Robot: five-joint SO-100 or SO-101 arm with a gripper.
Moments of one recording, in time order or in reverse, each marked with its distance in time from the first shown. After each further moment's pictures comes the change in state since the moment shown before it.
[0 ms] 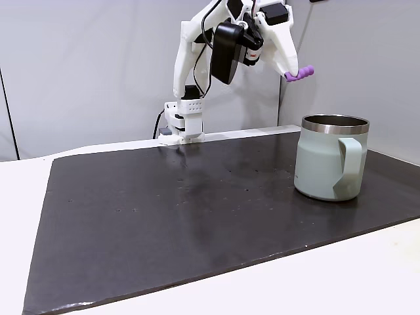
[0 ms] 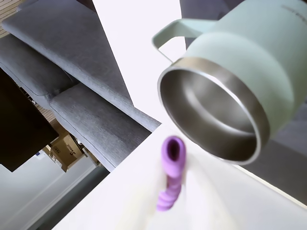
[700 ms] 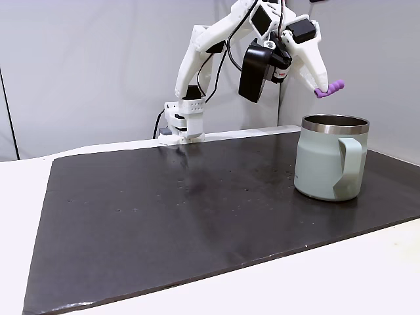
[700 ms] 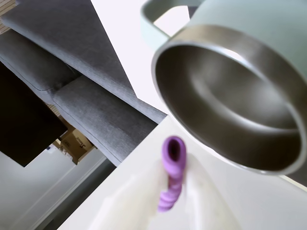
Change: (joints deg) arm -4.4 -13.4 -12.0 -1.8 6.5
